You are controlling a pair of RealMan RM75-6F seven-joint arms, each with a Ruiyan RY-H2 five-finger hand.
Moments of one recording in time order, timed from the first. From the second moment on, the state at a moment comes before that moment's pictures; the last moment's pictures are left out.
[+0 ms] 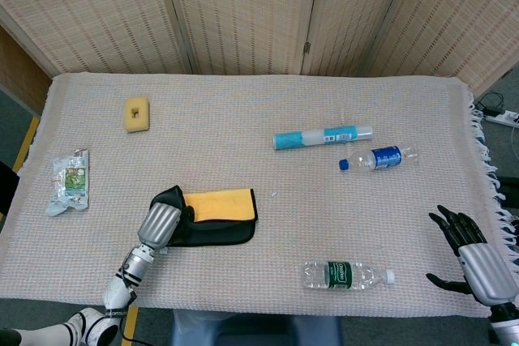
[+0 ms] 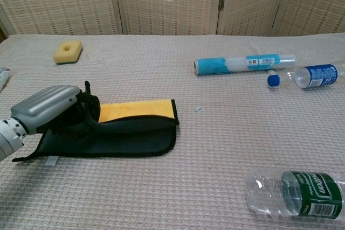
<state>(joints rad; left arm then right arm) -0.53 -1.77 -0.01 -1.10 1.48 1.23 -0.01 0.04 -1.03 -0.07 -1.59 -1.69 1.49 0.24</state>
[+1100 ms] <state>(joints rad) -0.45 -1.80 0.03 -0.98 1.60 1.35 -0.03 0.05 -1.04 -0.08 -1.59 -1.68 1.46 0.22</state>
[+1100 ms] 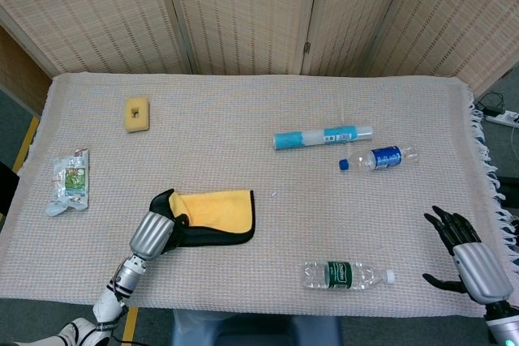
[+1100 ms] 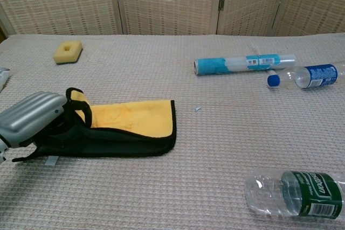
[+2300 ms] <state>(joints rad) -0.43 -1.70 0.00 -1.12 1.63 1.40 0.07 0.07 -1.04 -0.08 -1.59 -1.68 1.44 0.22</state>
